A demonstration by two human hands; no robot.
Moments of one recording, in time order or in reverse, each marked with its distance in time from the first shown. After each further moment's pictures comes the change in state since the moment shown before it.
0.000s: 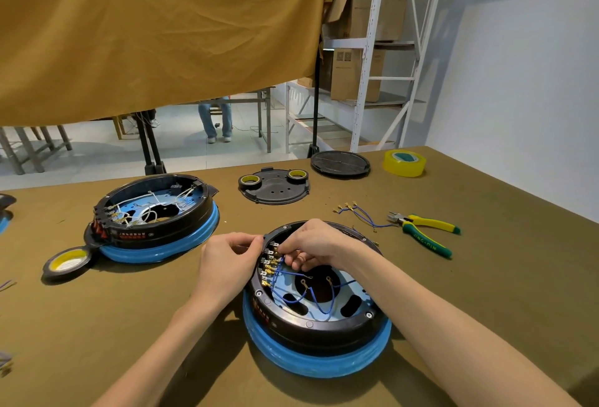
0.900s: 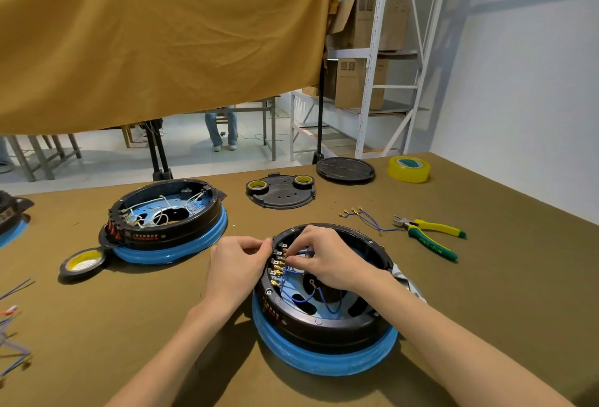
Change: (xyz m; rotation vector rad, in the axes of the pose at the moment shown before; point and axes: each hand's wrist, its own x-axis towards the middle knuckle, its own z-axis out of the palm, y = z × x) left_hand -0.006 0.009 -0.002 0.084 0.030 0.048; right_hand -0.021 0.025 0.010 -0.530 0.264 -0.561
